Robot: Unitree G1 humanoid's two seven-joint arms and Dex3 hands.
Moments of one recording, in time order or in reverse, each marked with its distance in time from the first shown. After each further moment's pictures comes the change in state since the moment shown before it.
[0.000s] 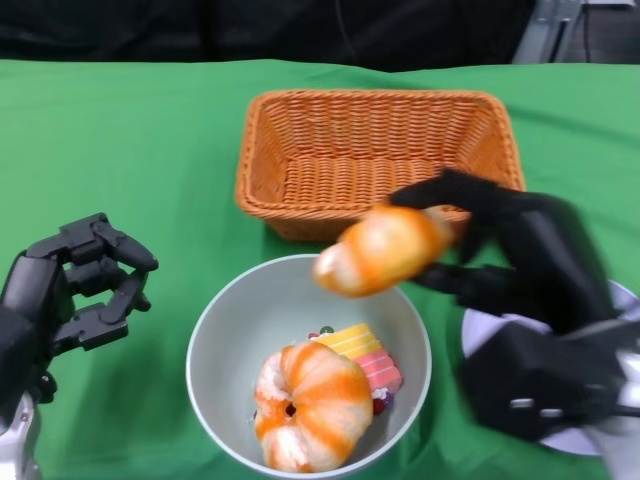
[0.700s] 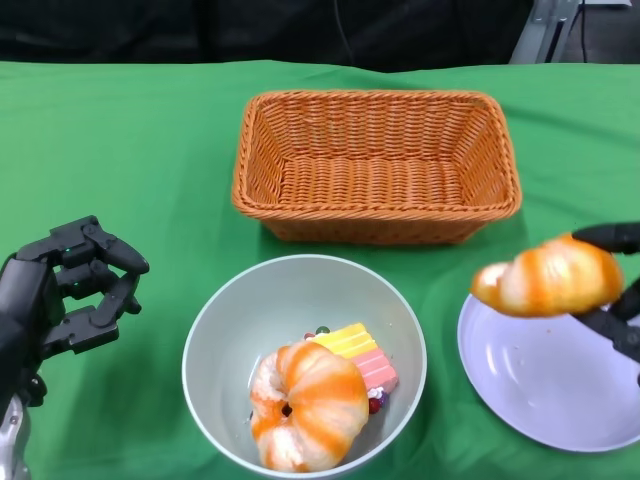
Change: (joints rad) left arm 0.004 0.011 0.003 0.000 -0.007 0.000 -0.023; right arm 0.253 -0.024 -0.250 -0.040 0.222 0.039 0.016
